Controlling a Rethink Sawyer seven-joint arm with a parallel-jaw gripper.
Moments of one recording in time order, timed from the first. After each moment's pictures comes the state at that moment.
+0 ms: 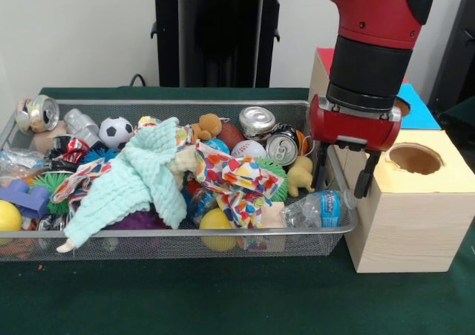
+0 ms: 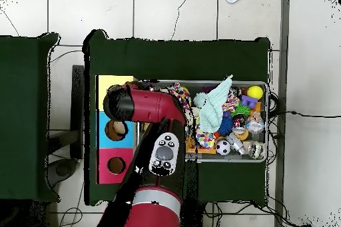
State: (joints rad) arm 0.10 -0.43 -0.22 1.40 0.16 0.38 1.76
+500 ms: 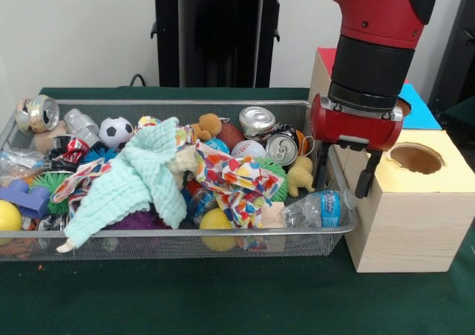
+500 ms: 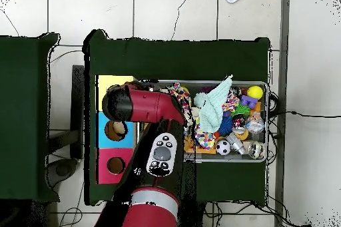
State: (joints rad) arm 0.12 -0.42 -0.24 1.40 0.16 0.37 1.76
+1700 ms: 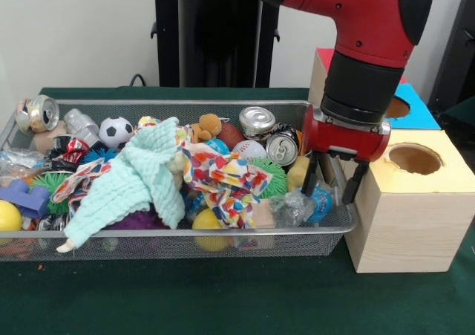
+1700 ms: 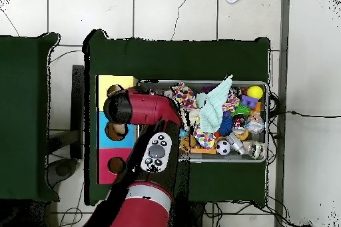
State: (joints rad) arm 0.15 -0.36 -0.28 1.39 0.16 0.37 1.76
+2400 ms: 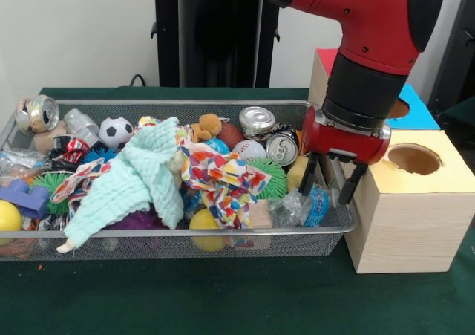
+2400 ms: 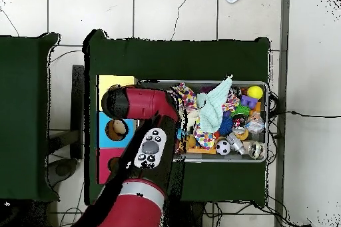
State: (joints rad) arm 0.17 -0.33 -0.33 1.31 0.16 0.48 1.76
